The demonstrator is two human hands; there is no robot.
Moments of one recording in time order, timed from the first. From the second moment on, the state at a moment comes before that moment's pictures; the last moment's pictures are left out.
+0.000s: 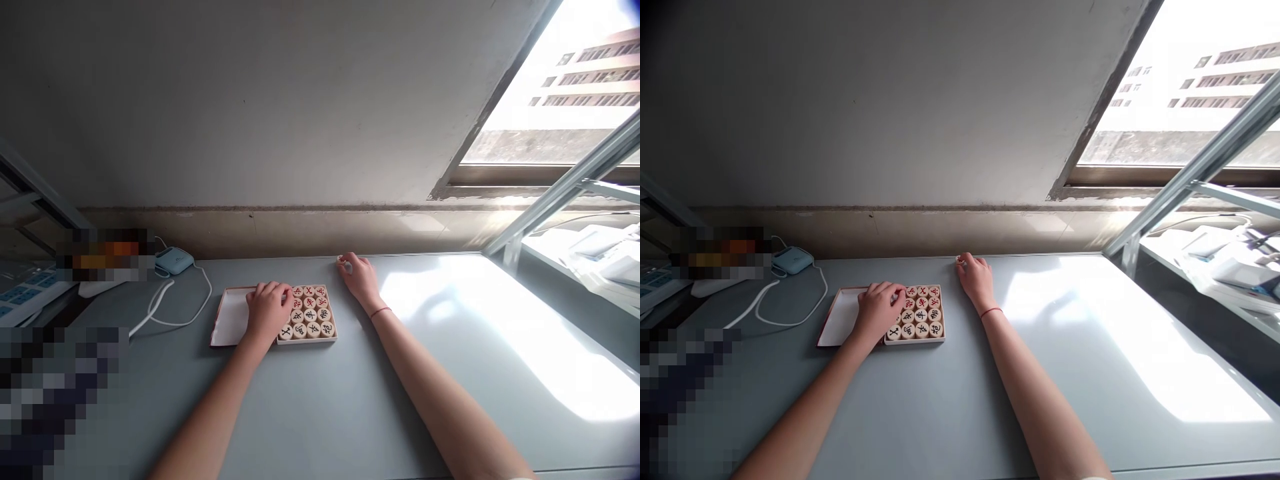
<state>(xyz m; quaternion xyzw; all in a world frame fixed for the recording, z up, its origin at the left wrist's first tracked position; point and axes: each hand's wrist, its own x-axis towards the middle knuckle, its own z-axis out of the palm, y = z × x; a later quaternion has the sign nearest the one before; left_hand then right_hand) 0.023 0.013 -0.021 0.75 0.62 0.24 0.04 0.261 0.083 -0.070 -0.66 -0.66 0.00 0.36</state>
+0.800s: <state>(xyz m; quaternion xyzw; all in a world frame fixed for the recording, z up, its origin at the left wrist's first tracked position) 0.034 0.012 -0.018 0.76 0.62 0.21 -0.01 0.228 0.022 -0.055 -0.58 -0.65 0.02 0.49</state>
